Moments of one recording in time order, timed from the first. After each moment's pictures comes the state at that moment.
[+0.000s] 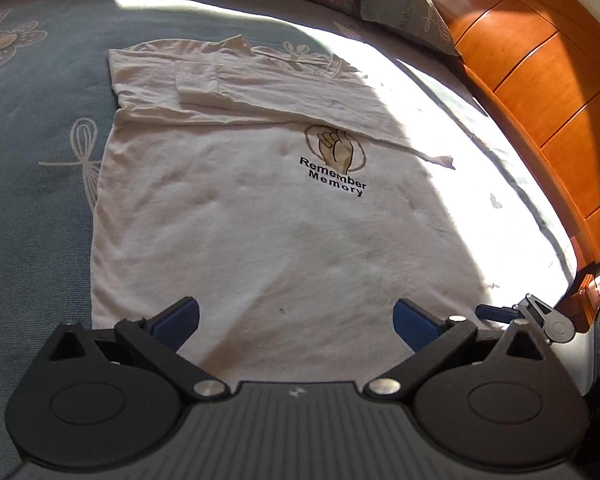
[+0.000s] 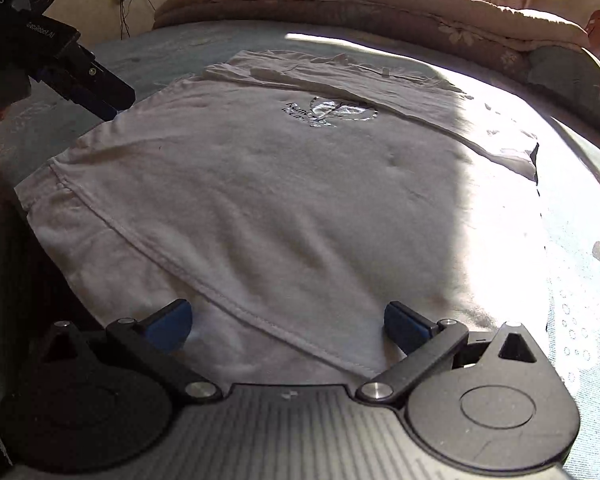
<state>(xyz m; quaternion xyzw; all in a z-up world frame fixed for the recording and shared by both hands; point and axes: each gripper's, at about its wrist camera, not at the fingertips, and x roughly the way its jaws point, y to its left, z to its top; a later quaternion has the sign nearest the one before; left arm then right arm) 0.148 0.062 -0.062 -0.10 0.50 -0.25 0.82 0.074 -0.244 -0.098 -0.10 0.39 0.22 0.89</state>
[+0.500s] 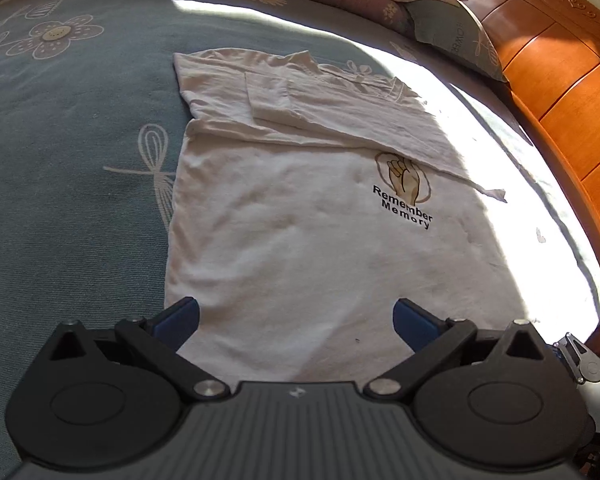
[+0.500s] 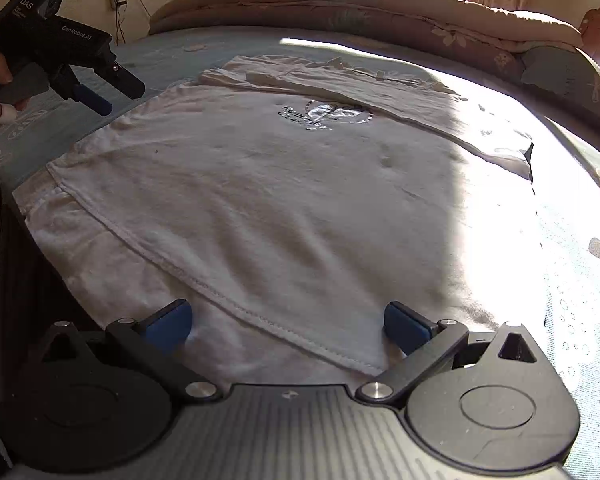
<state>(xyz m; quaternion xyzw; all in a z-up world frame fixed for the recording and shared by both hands) 0.149 0.073 -0.061 -0.08 0.49 -0.22 0.84 0.070 -0.243 -0.099 -0.09 0.38 0.21 0.90</state>
